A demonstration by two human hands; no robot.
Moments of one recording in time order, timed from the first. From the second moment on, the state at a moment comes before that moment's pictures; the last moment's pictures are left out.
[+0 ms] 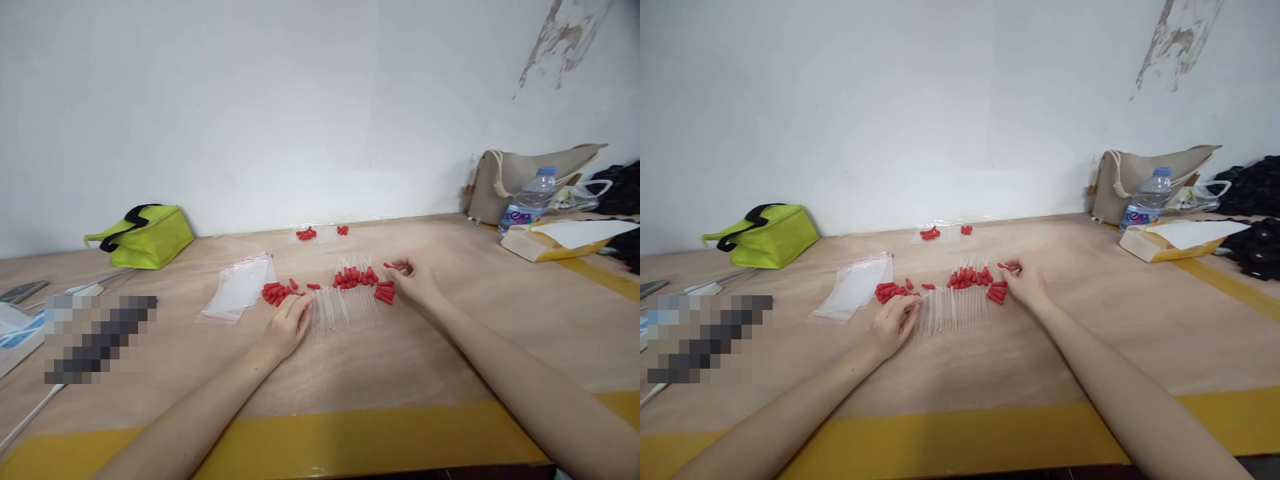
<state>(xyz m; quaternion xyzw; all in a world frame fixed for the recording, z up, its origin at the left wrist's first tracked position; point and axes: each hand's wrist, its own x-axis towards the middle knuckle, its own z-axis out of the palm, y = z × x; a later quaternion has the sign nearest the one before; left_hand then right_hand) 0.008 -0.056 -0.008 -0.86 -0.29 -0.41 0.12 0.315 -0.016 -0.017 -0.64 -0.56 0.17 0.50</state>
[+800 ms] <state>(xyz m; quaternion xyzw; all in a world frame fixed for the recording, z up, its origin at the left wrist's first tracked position) 0.004 -0.059 -0.001 -0.91 -0.24 -0.34 0.01 0.321 -0.033 0.003 -0.61 -0.69 0.19 0.35</state>
